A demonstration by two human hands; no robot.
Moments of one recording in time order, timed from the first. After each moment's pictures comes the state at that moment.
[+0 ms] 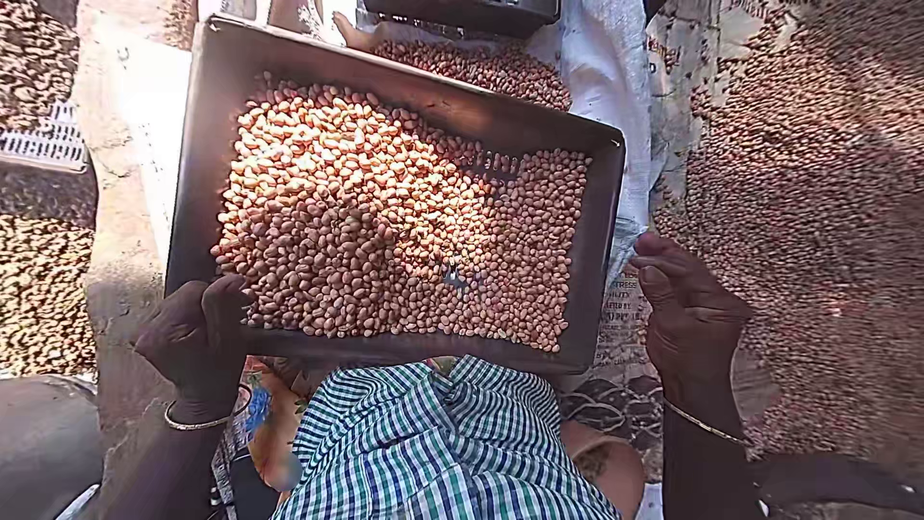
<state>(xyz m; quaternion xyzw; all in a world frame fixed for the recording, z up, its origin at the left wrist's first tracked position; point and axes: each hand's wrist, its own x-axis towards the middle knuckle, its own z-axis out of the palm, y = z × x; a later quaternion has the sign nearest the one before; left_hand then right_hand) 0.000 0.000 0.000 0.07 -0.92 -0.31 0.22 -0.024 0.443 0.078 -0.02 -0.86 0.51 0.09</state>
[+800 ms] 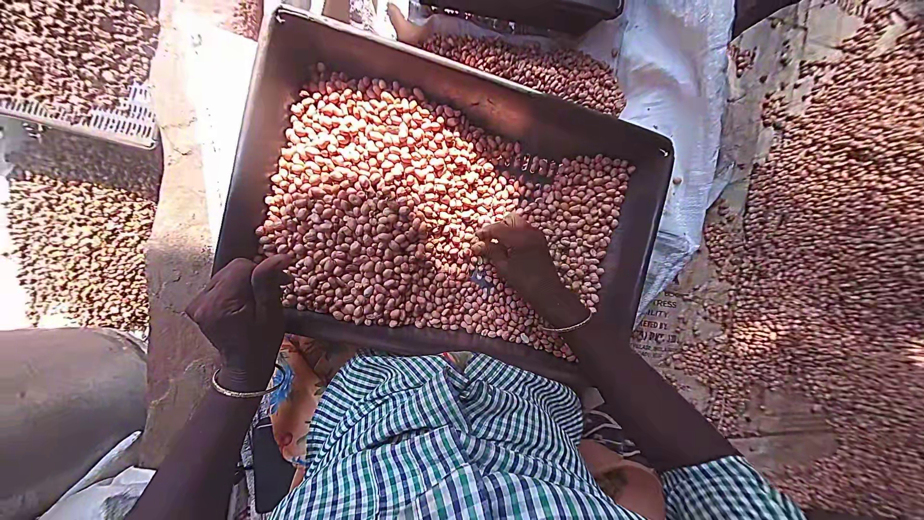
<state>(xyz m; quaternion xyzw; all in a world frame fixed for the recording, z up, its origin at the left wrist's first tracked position) 0.000 0.004 -0.003 0.07 -0.92 -0.30 0.25 -0.096 0.322 0.002 0.18 -0.92 0.33 -0.07</state>
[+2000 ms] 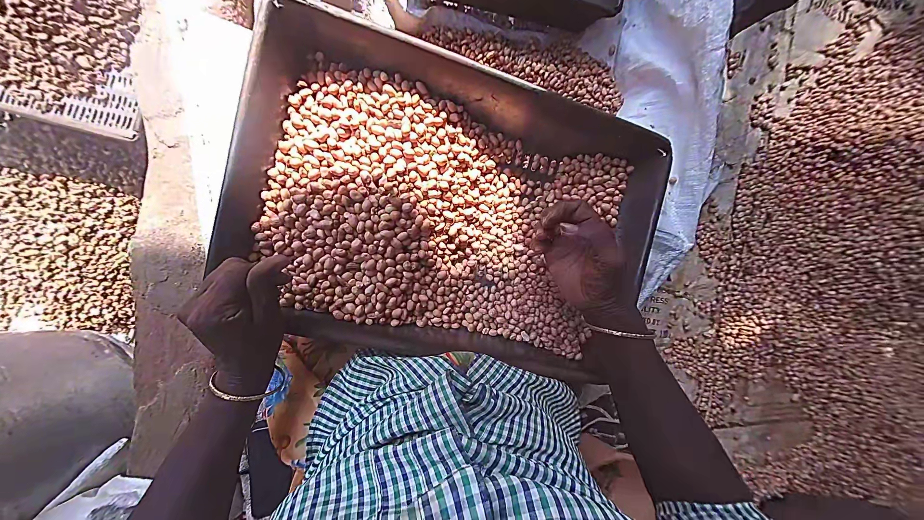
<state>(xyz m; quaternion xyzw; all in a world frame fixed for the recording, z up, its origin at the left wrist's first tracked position) 0.000 0.004 -0.005 0.05 -0.90 -0.33 0.28 -0.085 0.360 0.024 0.03 -0.65 0.74 -0.14</state>
